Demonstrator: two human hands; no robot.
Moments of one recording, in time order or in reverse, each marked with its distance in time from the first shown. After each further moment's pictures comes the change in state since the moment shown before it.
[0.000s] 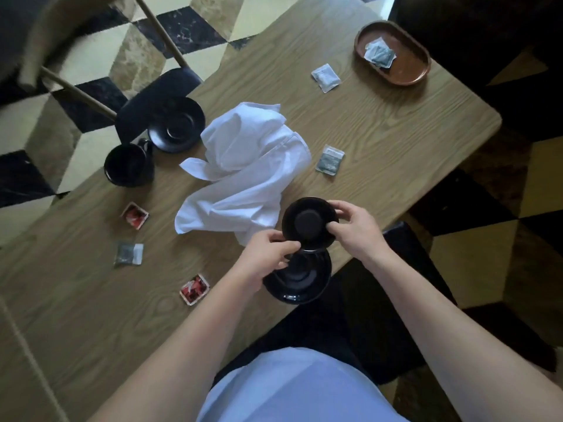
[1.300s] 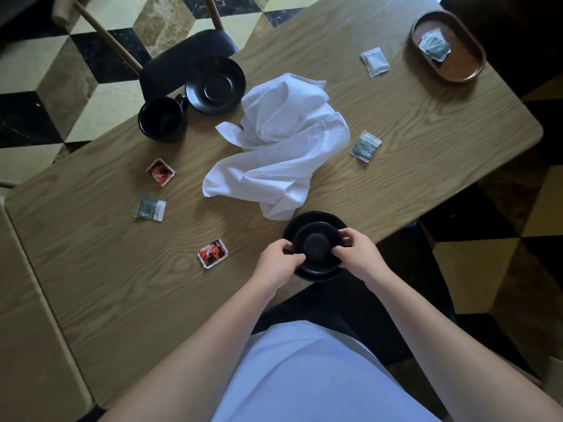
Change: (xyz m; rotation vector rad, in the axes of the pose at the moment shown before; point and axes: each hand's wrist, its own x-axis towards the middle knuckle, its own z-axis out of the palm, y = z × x) left_hand -0.017 -0.082 -0.006 0.058 0.120 -0.039; right_hand -0.033 0.049 0.056 -0.125 -0.149 0.236
